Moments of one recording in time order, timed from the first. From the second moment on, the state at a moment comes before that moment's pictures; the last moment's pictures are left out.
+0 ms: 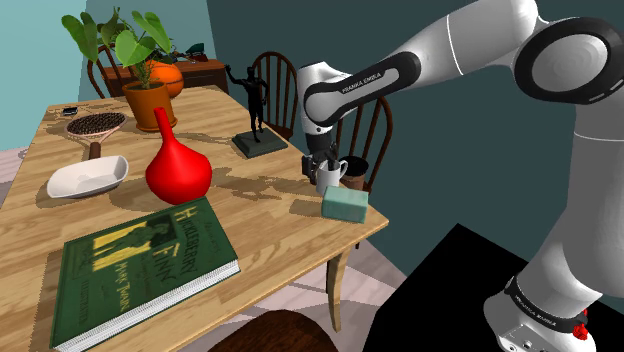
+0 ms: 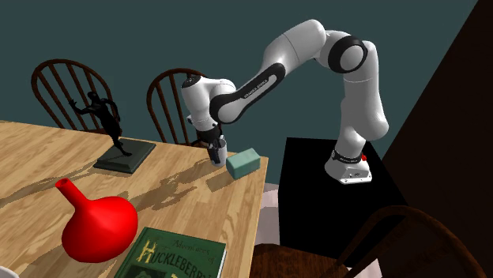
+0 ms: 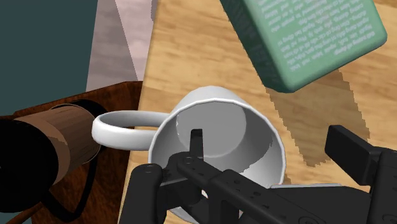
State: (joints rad) arm 0.11 0.38 0.14 -1.73 -0.06 1.94 0.13
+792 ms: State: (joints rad) arm 0.11 0.38 0.14 -1.72 -0.06 1.93 0.13
